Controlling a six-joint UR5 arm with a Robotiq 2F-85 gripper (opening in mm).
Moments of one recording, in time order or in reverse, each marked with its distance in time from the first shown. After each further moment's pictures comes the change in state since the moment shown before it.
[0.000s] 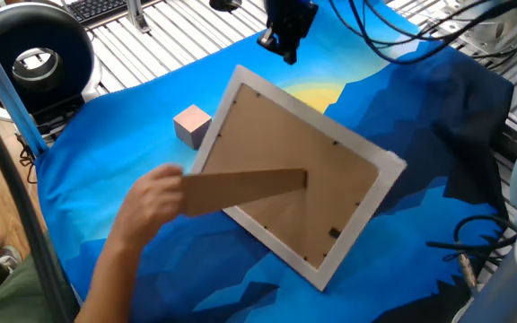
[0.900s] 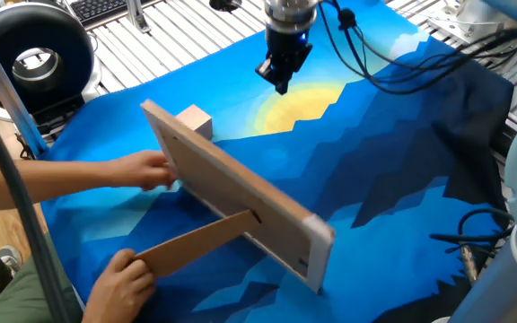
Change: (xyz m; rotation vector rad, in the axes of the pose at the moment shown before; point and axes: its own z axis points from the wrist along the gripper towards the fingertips) arm -0.010 0.009 0.074 -0.099 -0.061 0.028
